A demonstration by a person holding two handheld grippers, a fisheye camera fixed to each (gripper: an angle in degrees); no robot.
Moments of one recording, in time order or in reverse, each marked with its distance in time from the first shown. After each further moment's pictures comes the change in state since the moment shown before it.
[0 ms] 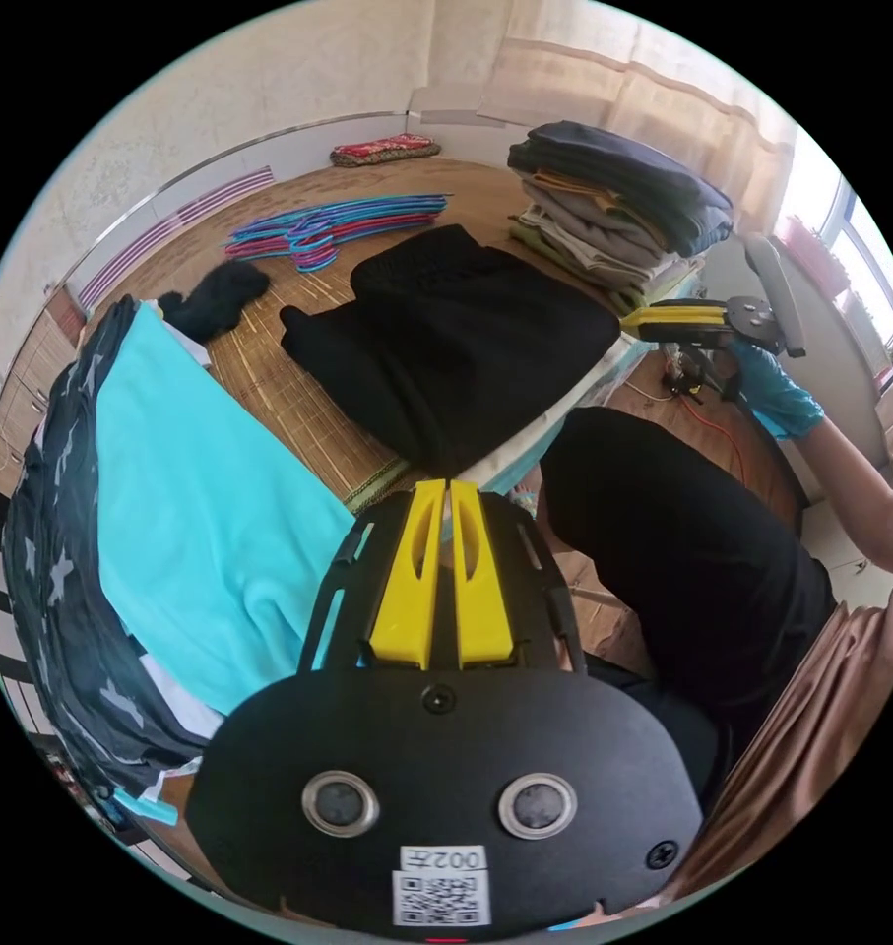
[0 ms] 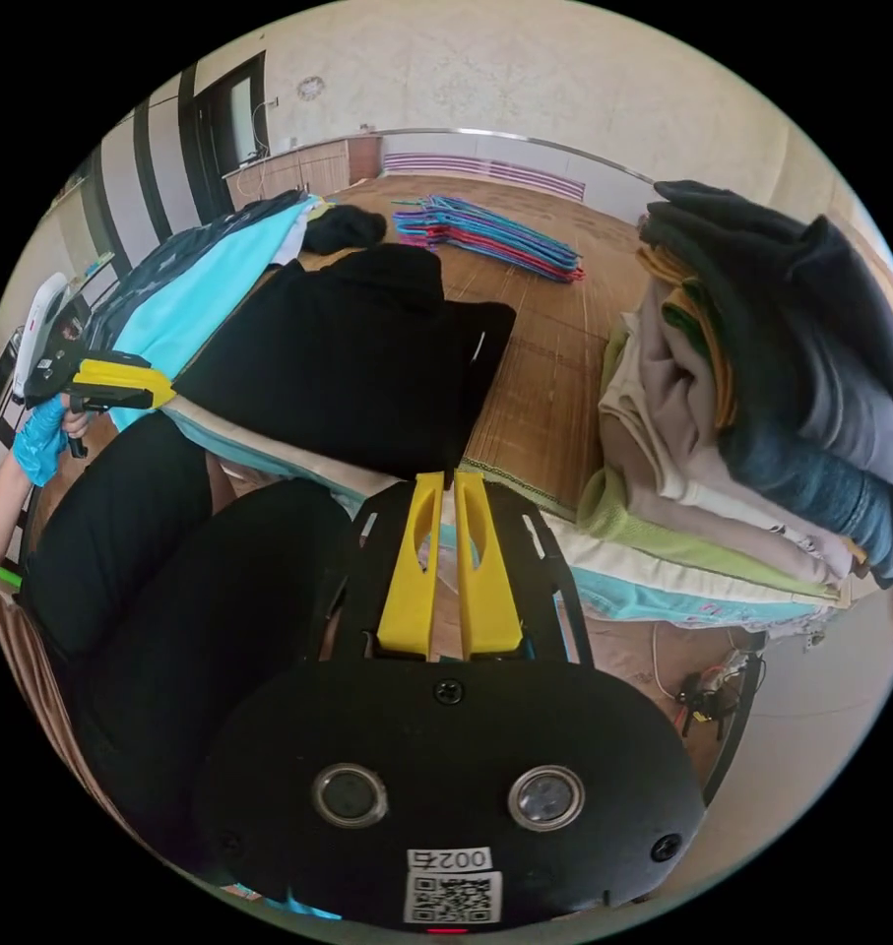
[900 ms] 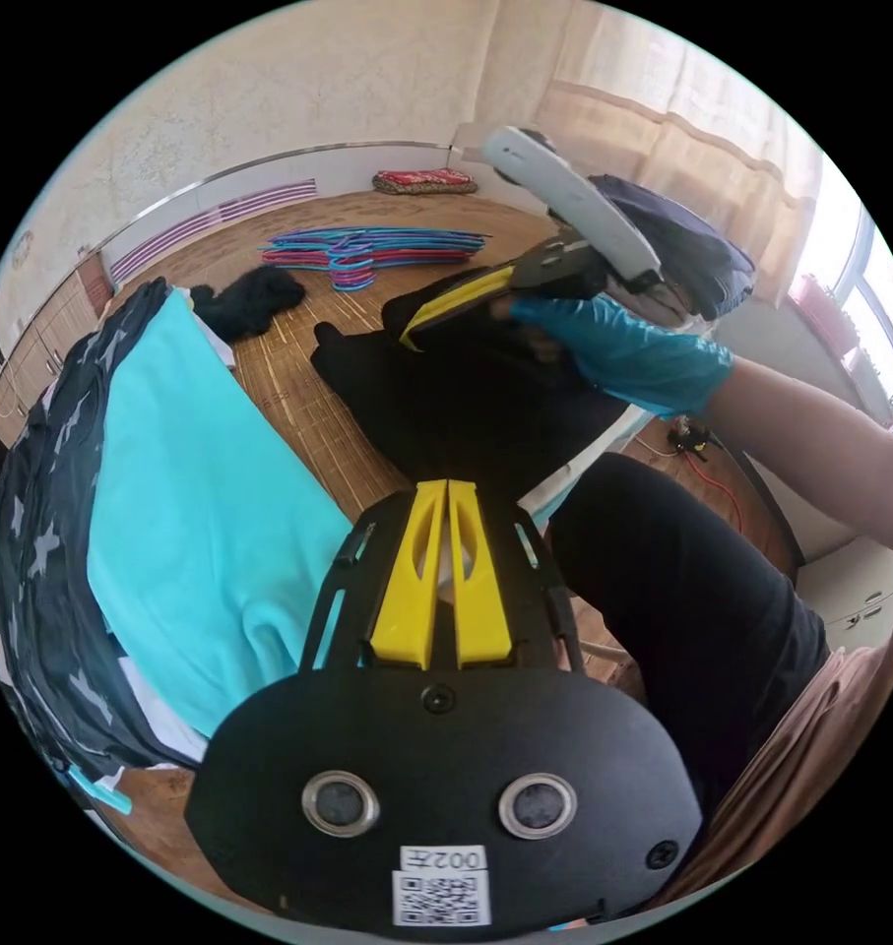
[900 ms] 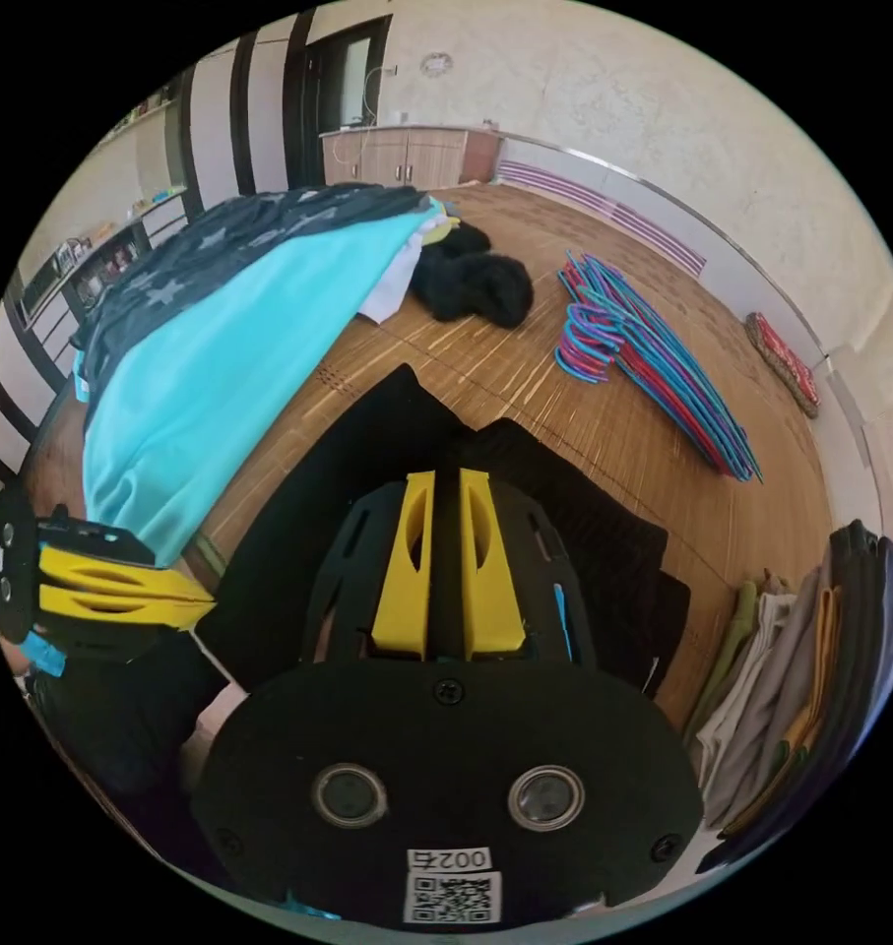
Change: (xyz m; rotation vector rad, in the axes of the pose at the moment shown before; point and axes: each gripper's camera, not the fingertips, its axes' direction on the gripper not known) left arm -0.027 0.016 0.013 0.114 -0.004 -0.118; right arm -0.139 -0.232 0.129 -0.030 -0.062 -0.267
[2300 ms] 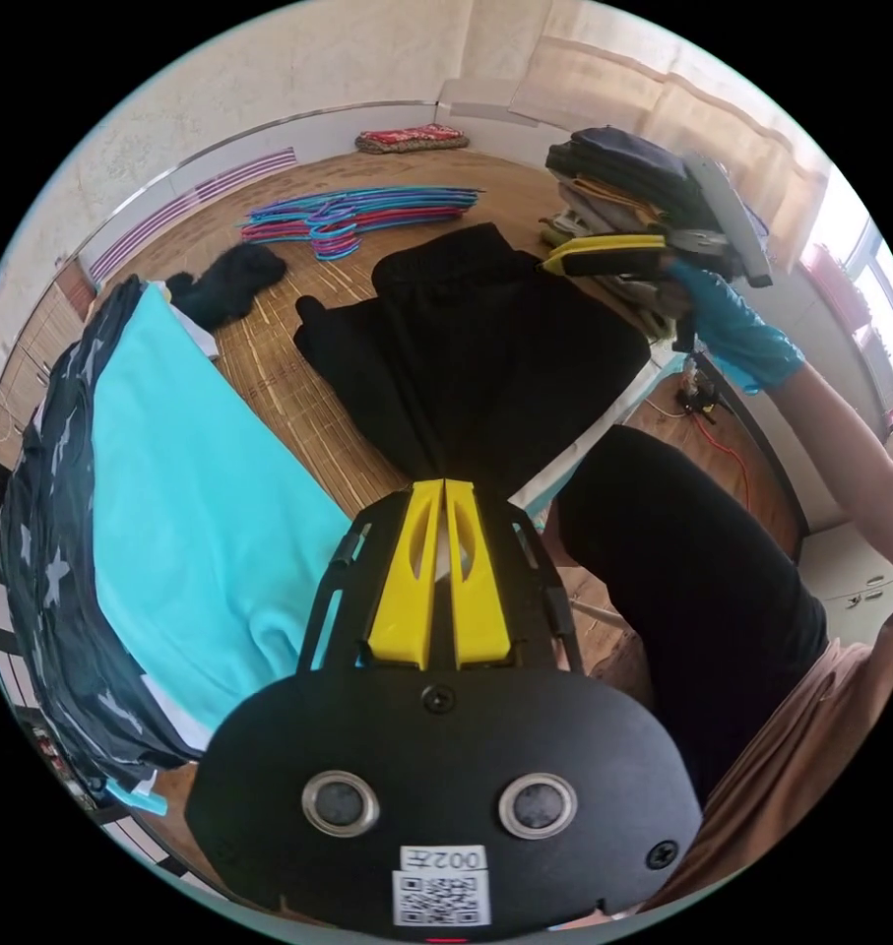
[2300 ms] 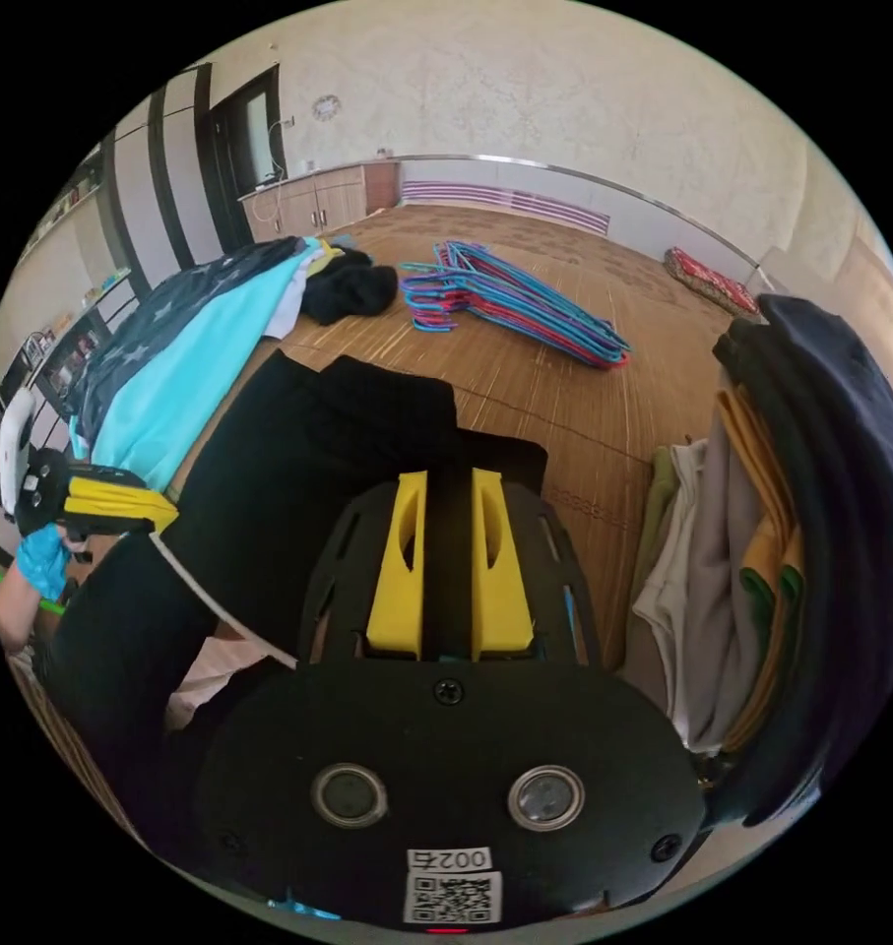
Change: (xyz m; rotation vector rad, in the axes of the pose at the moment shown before) left arm -0.008 -0.039 0.004 -0.137 -0.021 0.047; right arm 0.074 0.099 -0.059 0.131 -0.008 0.191
